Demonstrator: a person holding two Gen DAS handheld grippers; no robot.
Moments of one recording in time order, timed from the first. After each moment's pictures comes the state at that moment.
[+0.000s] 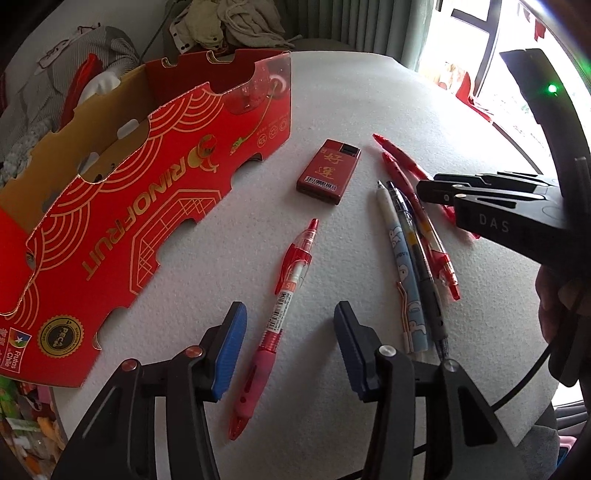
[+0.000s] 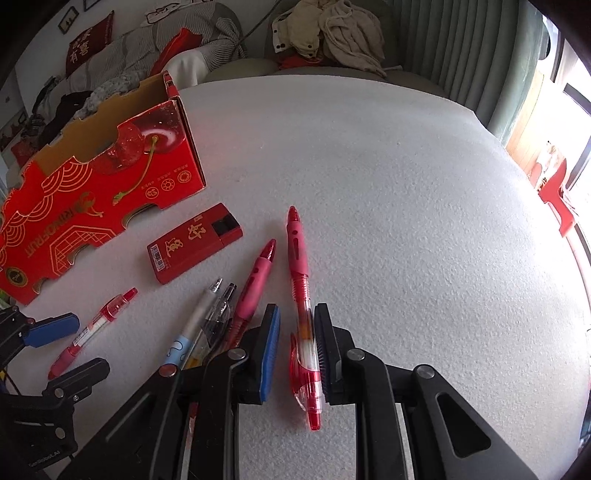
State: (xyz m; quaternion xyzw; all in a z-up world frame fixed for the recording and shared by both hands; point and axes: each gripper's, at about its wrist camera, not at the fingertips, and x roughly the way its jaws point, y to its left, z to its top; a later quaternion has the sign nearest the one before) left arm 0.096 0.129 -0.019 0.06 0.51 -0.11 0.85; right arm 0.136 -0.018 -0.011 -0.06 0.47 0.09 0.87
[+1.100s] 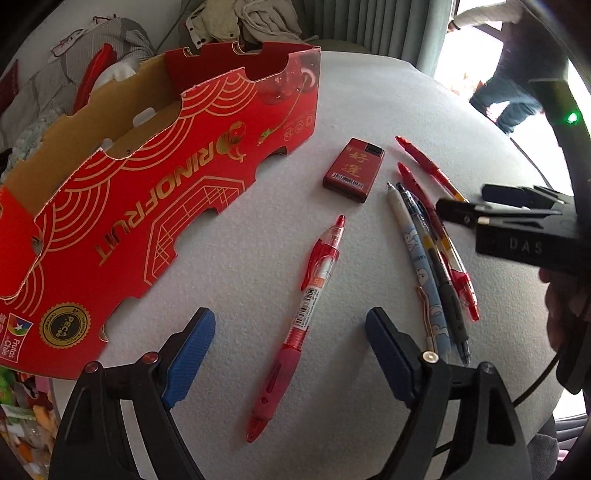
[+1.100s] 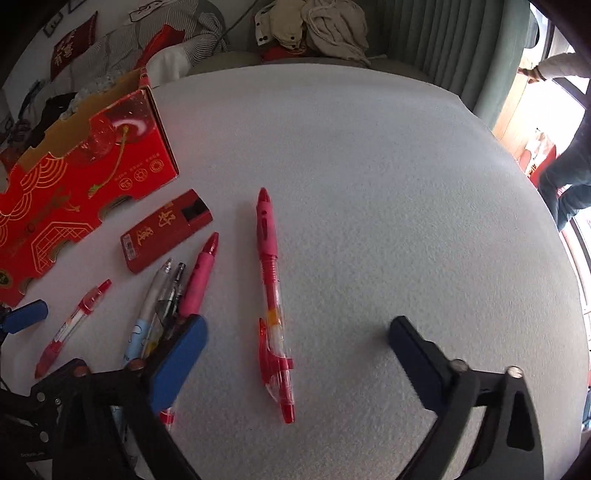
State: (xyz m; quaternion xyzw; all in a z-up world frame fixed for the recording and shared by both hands) left arm 0.094 0.140 -0.022 0.05 0.51 -0.09 0.85; right arm 0.120 -0.031 -0.036 -0.06 0.48 0.07 0.87
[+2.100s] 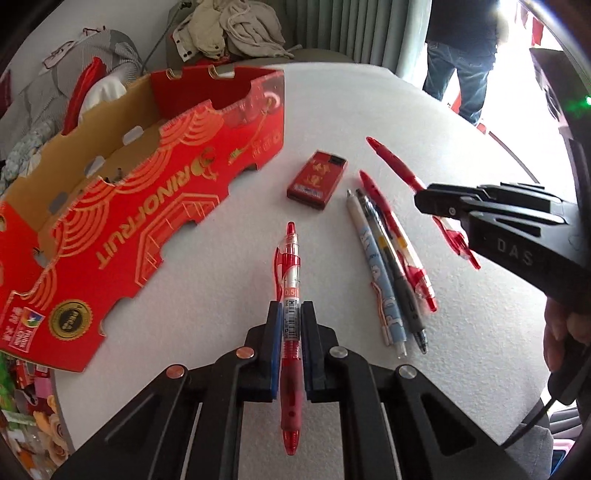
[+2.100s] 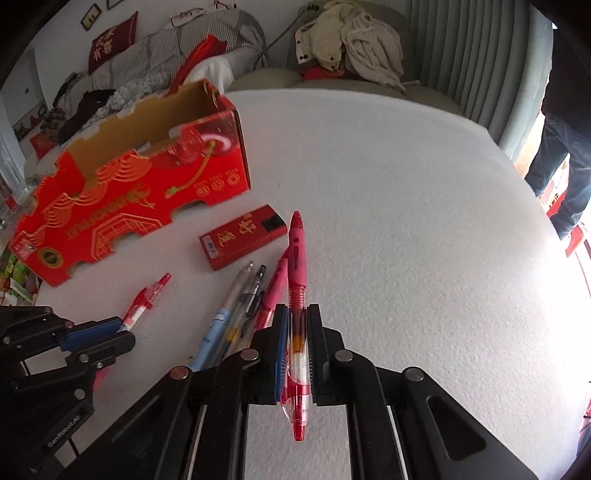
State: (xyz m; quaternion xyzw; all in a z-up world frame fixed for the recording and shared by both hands) left arm 0.068 0.120 0.004 0.05 0.49 -0.11 0.86; right arm 0.089 0.022 -0.029 -0.06 0.45 0.13 0.88
